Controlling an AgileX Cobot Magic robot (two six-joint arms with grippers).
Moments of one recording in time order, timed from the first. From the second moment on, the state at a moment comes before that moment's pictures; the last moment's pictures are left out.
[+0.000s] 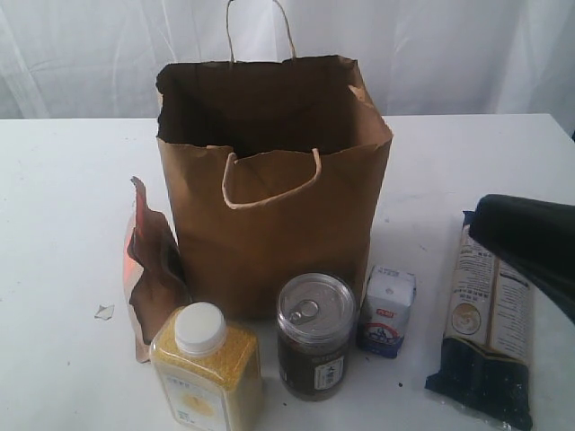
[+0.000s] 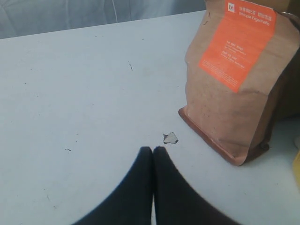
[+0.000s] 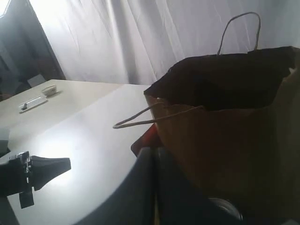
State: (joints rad) left arm -0.30 0.02 0.02 0.02 0.31 -0.01; right arm 0.20 0.44 -0.43 -1.72 -0.68 2.03
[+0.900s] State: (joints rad) left arm -0.30 0.02 0.02 0.02 0.31 -0.01; right arm 0.22 0.54 -0.38 -1.75 -0.14 1.53
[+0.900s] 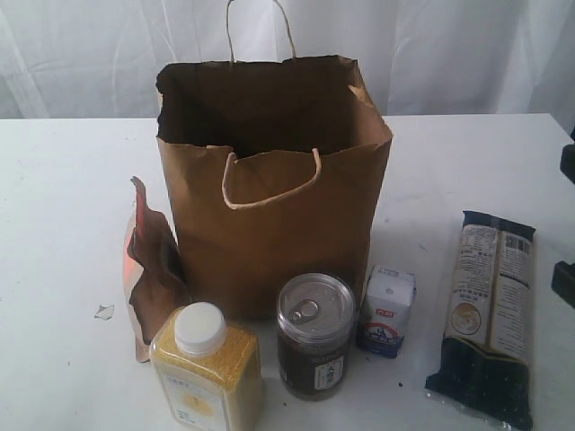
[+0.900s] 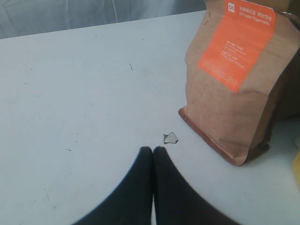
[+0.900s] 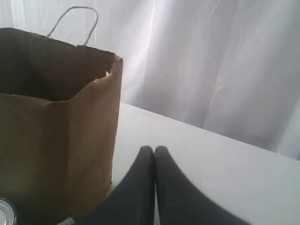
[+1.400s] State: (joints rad) left arm -0.30 0.02 0.02 0.02 0.31 -0.01; right arm 0.22 0.54 -0.40 -0.60 0.23 0.47
